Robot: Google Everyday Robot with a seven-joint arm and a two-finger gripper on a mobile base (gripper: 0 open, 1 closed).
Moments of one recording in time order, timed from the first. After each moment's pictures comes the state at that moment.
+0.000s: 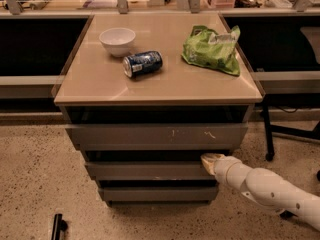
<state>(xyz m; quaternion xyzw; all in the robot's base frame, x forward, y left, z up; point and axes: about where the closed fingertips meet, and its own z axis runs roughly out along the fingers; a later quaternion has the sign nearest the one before) 0.568 -0.181 0.526 -0.23 0.84 0.13 0.47</state>
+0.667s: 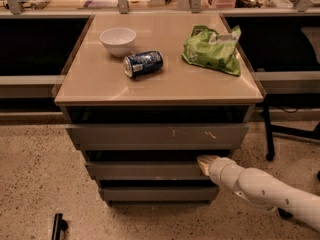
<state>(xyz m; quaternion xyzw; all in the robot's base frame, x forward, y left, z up) 0.575 -0.172 0.503 -0.23 0.85 0.12 0.46</state>
